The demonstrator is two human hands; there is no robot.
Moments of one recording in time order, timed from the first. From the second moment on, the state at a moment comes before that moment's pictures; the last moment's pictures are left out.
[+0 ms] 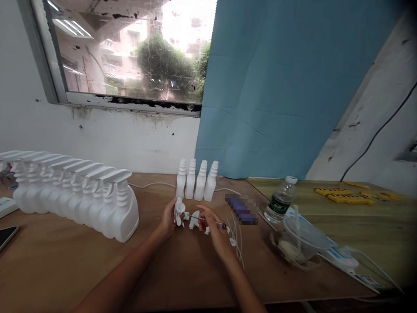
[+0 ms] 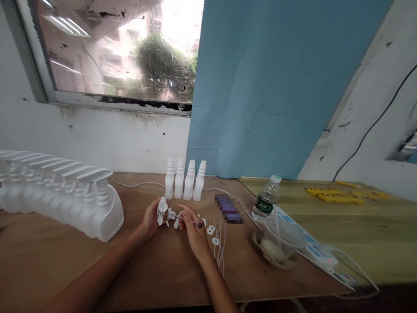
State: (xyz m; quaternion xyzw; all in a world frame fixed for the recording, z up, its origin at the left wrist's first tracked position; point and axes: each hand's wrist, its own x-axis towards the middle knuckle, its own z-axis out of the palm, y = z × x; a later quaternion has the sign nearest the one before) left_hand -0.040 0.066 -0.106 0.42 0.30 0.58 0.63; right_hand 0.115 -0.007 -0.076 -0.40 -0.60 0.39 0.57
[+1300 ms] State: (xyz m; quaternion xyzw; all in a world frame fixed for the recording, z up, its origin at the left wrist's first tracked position) left_hand -0.040 0.060 -0.106 0.41 0.35 0.54 0.64; right_hand 0.102 -0.006 -0.087 -0.31 -0.84 0.09 0.44
